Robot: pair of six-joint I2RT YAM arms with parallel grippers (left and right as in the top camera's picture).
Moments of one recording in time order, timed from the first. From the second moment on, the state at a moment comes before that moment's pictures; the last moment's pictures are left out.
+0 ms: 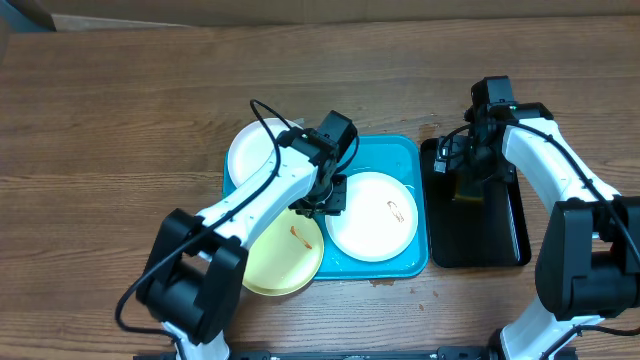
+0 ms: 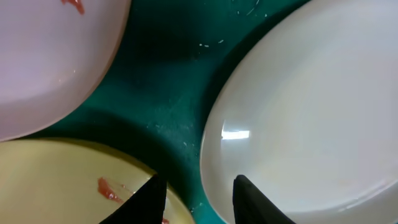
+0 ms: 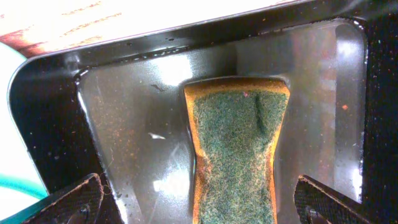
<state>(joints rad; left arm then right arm) -0.57 1.89 1.35 -0.98 0.07 -0.53 0.06 1.86 1.30 -0.87 -0.02 0.23</state>
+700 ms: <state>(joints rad) -0.55 1.99 1.42 -0.88 -0.12 -0.50 0.06 1.86 1.30 -0.87 -0.02 0.23</state>
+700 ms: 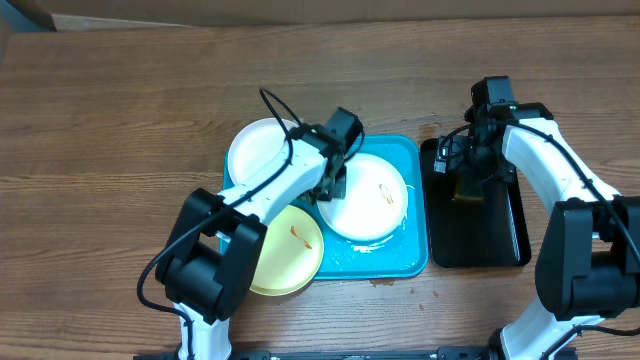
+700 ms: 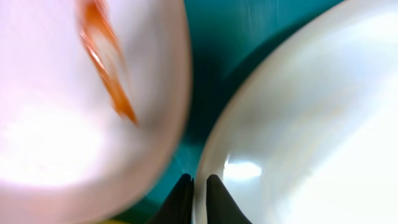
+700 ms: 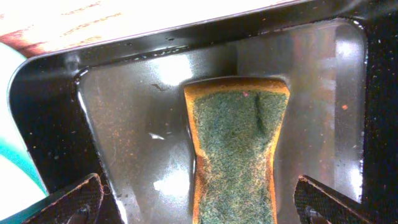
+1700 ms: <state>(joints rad) -0.53 1.99 1.40 -0.96 0.02 -0.62 0.06 1.86 1.30 -0.87 -0.02 0.23</state>
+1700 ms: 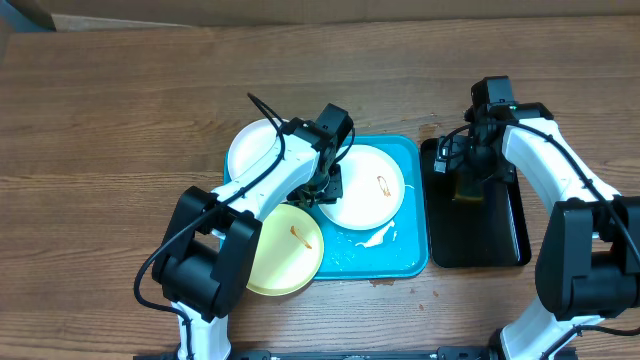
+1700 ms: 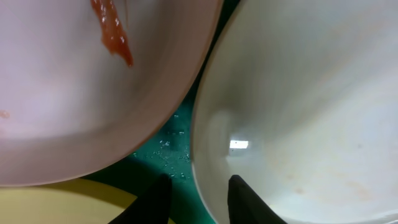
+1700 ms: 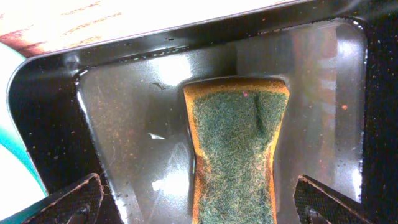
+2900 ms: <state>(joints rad) -0.53 1.99 1.38 -0.88 0.03 -0.57 0.06 1.86 1.21 -0.87 -0.01 0.19</state>
